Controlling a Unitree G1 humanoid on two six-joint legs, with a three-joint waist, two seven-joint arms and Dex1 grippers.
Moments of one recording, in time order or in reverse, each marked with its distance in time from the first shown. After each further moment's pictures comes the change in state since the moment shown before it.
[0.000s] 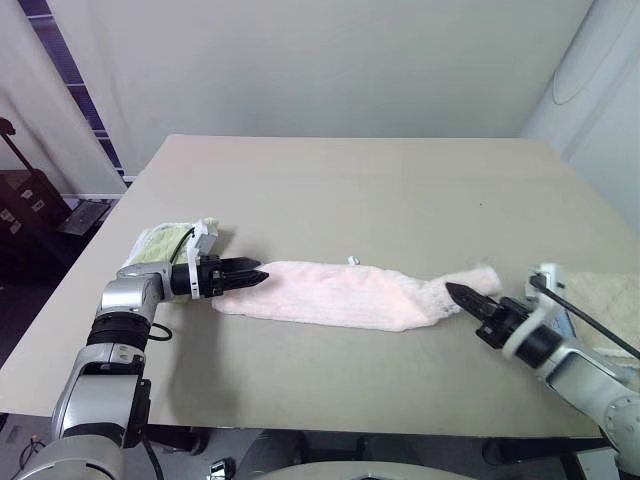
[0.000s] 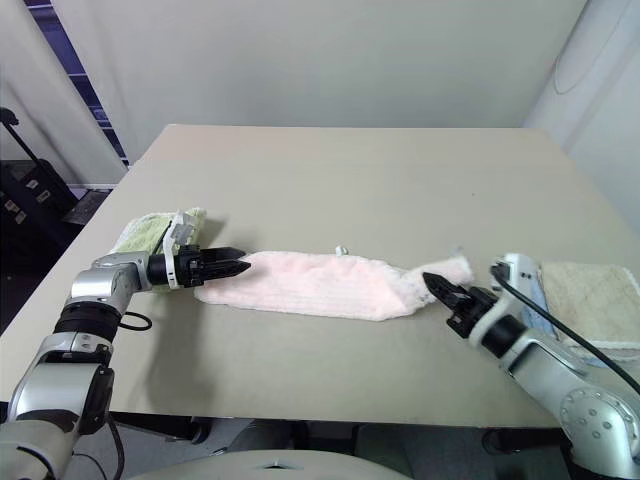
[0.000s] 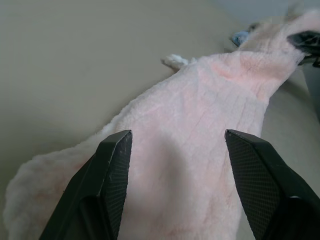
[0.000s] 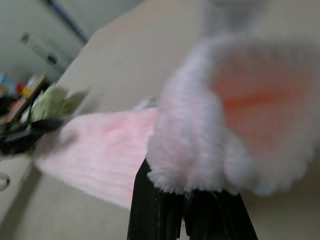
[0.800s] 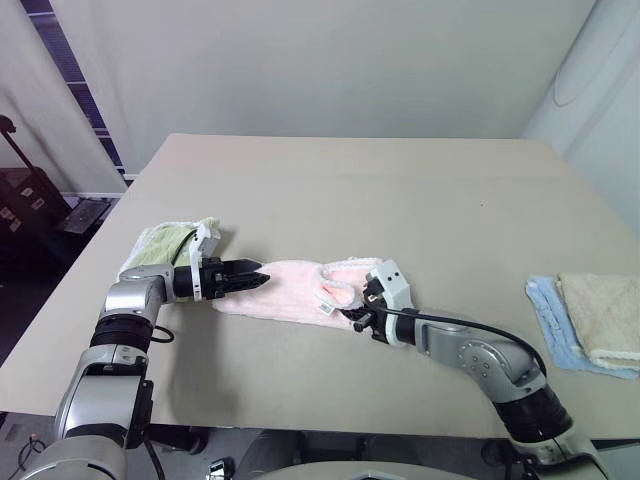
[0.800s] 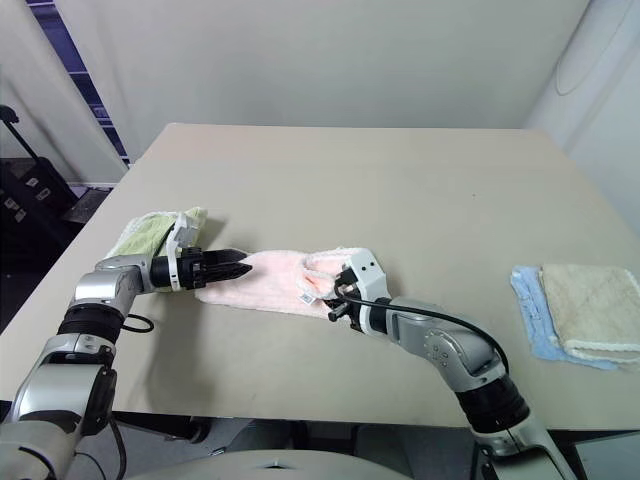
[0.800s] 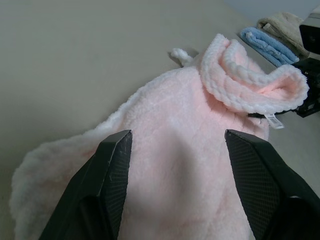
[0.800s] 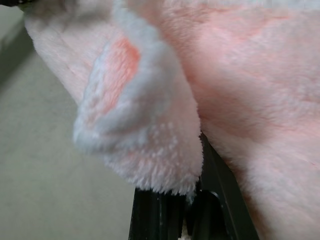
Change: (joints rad) left arm 0.005 -0.012 0.000 0.003 0.018 -0.022 0.014; right arm -0.388 0.193 0.577 0.270 -0.548 0.137 0.111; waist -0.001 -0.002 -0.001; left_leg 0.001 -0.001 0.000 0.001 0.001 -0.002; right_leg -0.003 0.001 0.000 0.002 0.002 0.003
